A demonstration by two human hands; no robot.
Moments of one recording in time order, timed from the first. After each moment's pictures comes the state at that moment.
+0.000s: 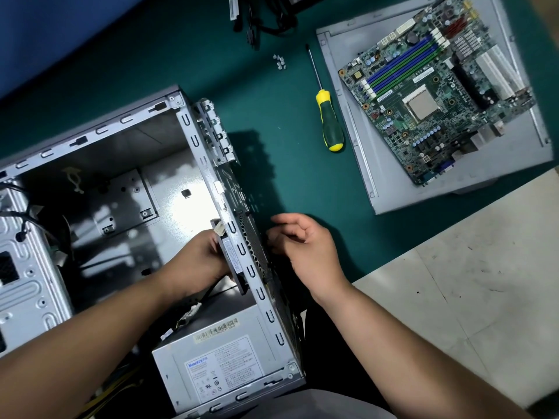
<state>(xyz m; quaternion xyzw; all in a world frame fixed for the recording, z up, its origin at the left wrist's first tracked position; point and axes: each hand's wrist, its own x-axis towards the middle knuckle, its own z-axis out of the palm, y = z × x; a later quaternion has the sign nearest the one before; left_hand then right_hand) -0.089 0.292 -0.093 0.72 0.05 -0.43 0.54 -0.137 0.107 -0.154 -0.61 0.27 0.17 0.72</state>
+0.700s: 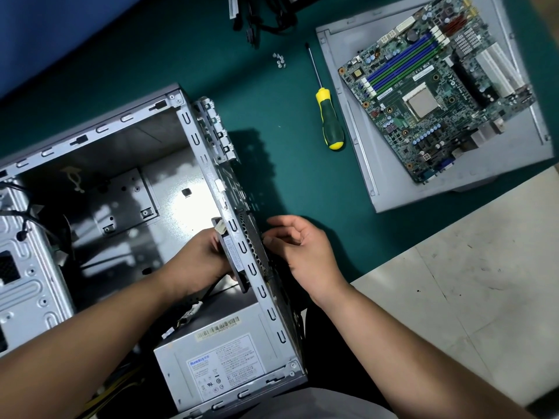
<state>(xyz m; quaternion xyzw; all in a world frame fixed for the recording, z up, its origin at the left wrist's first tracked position) -0.091 0.290 -0.090 0.73 0.07 -0.43 0.53 -0.139 0.109 -0.147 -0.58 0.26 0.19 0.75</state>
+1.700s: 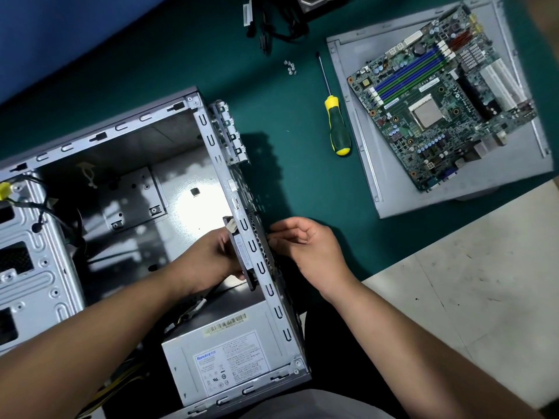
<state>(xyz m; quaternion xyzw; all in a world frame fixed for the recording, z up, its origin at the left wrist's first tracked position) -0.092 0.290 -0.084 0.74 0.08 -0.45 0.50 -0.133 0.100 -0.150 -0.62 0.21 0.21 0.73</state>
